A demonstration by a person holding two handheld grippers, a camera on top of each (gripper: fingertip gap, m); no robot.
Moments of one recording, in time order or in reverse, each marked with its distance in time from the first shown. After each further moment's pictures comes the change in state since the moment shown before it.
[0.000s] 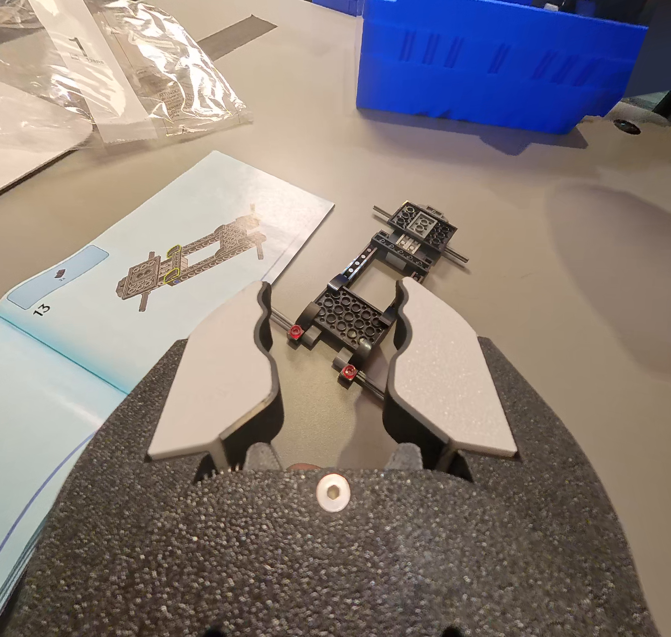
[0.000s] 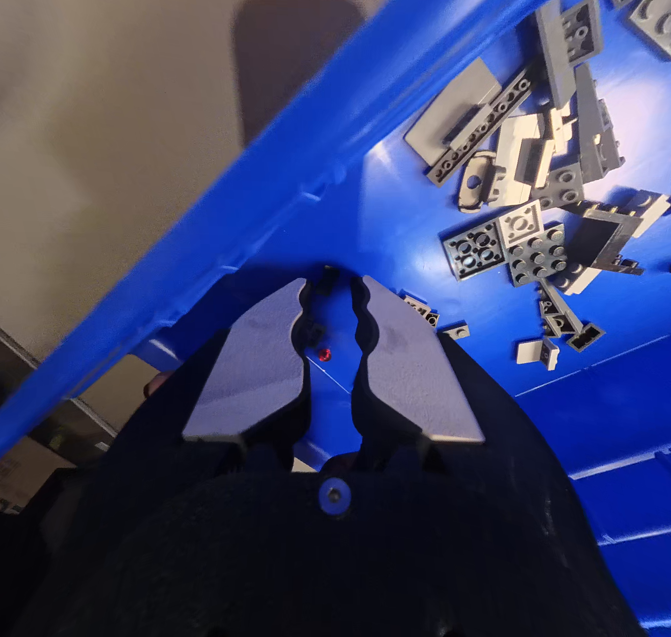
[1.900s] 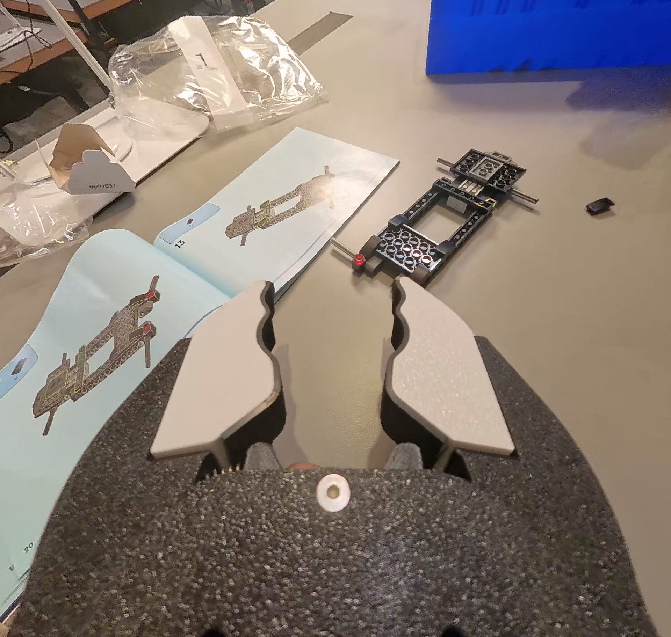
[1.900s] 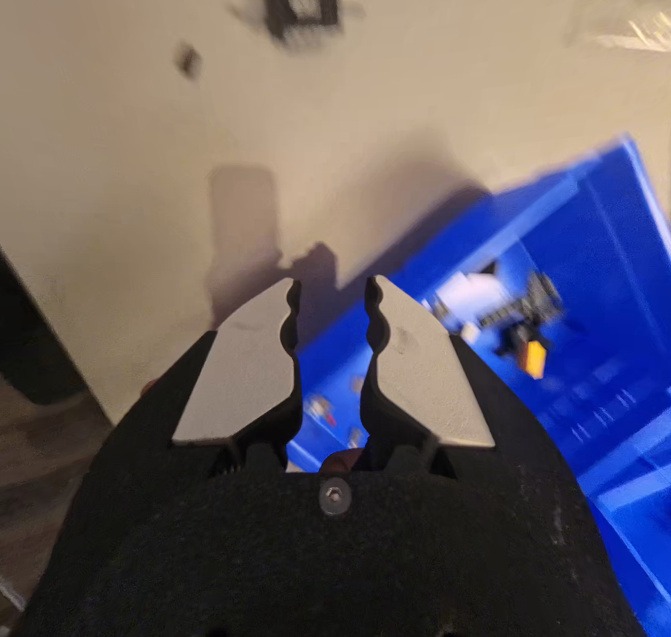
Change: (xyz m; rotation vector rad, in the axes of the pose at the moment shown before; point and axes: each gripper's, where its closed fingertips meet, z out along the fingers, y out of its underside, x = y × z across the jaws) left arm -0.027 0.023 -0.052 -0.001 -0.224 0.118; right arm -0.023 -0.129 -0.091 0.319 0.155 0.000
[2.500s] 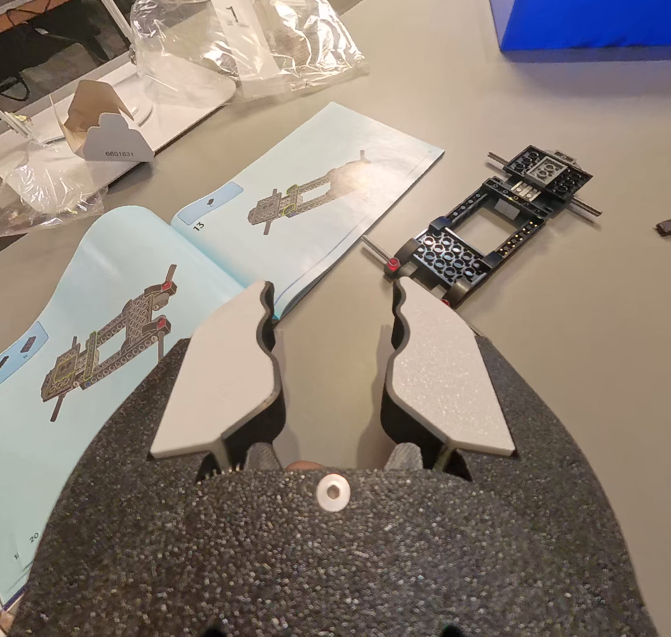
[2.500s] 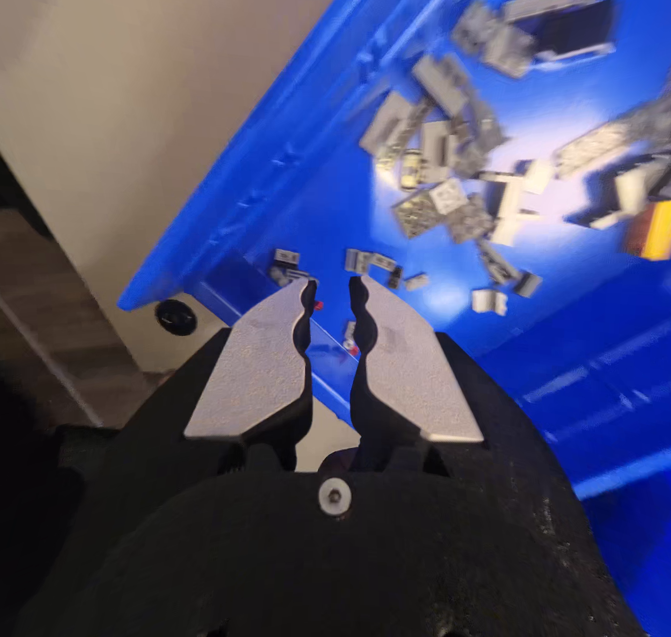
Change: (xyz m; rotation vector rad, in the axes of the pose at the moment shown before) left arm -0.018 0.005 0.017 -0.076 -0.073 -0.063; right arm 0.041 0.150 -0.014 -0.183 -0.219 -0.018
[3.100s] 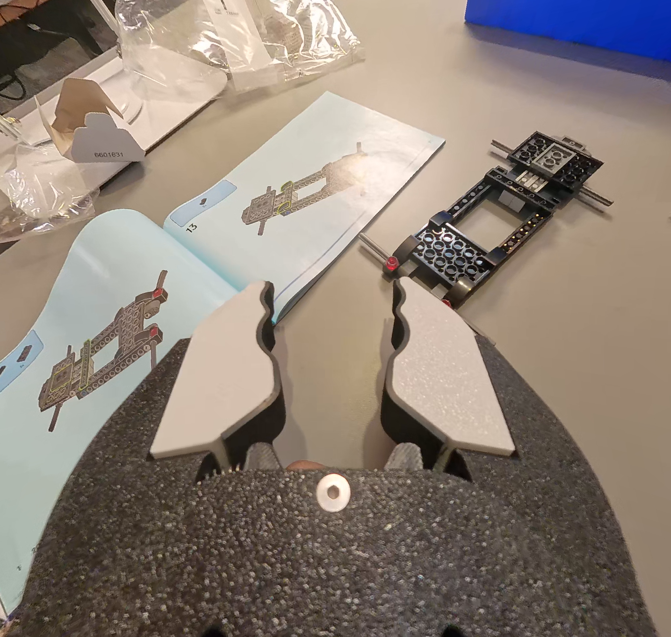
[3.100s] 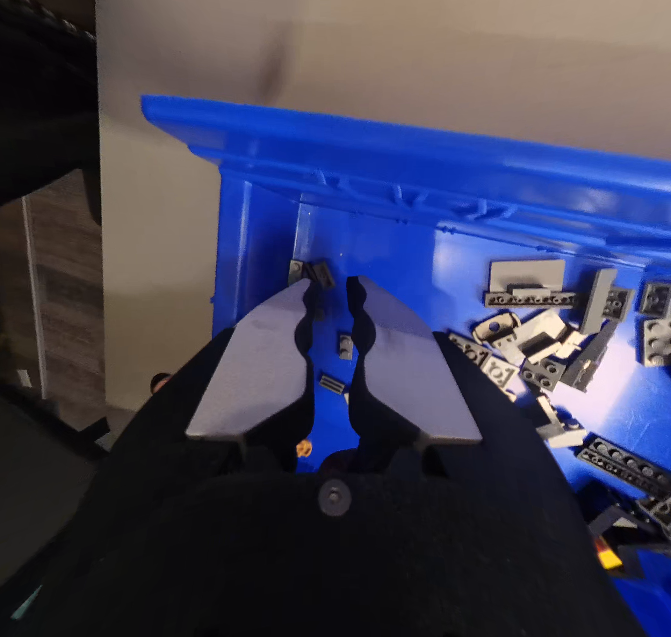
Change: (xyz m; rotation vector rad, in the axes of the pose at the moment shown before) left arm 0.002 0.002 0.006 -0.031 -0.002 0.029; right arm -0.056 -0.081 0.059 0.087 -0.258 -0.400
